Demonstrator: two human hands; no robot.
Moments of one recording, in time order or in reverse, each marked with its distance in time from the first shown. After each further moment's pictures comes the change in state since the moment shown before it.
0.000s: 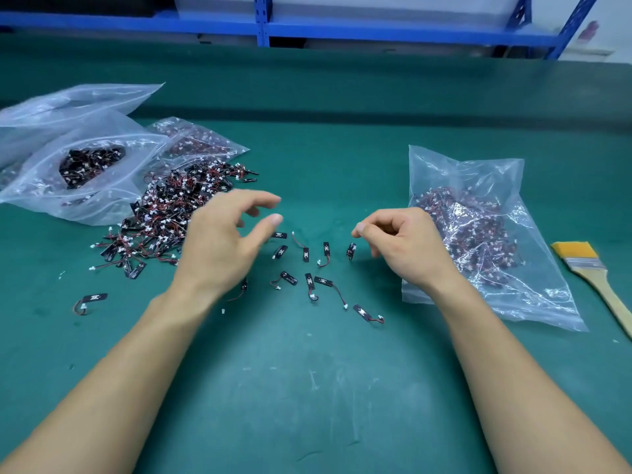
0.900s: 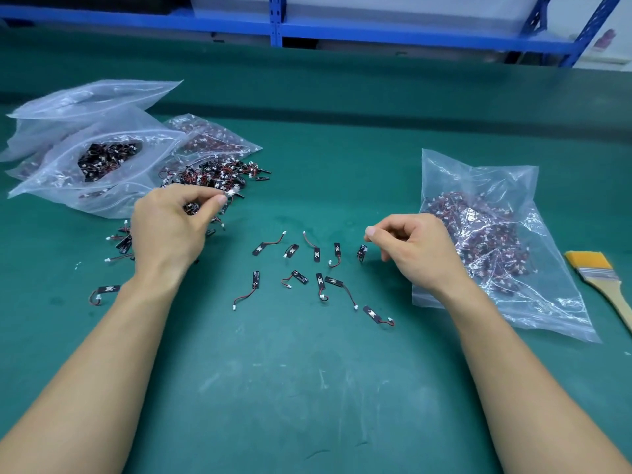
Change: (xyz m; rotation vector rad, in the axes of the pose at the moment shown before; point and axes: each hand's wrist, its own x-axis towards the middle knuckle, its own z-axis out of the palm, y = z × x) left_hand 0.007 -0.072 -0.029 0.124 0.242 -0.259; right_hand 0.001 0.005 0.002 -0.053 -0.011 -0.009
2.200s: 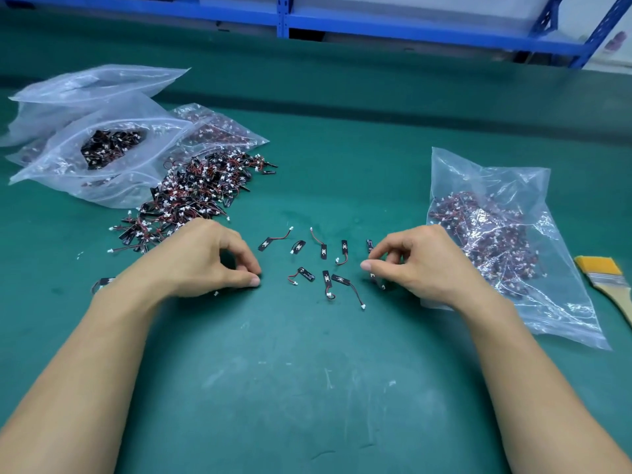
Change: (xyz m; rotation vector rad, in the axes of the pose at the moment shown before) left_hand -0.018 0.015 -0.025 -0.014 -0.868 0.180; right_hand -0.005 0.006 -0.005 -0.356 -0.230 -0.098
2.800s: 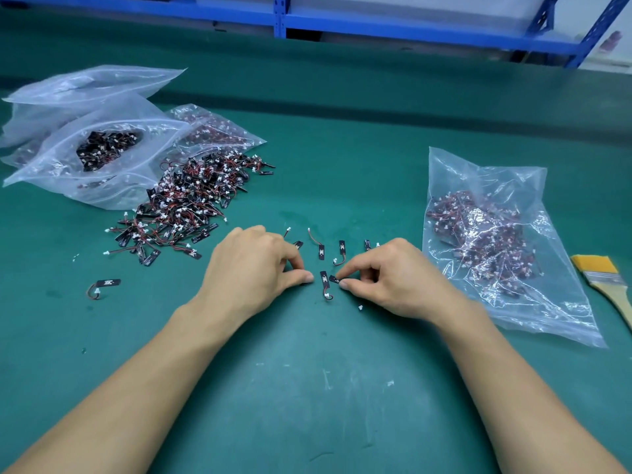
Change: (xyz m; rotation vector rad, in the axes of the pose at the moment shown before) left_hand 0.019 0.049 0.055 0.322 0.281 0.001; right_hand -0.001 -0.020 0.021 -0.083 -0.112 -0.130
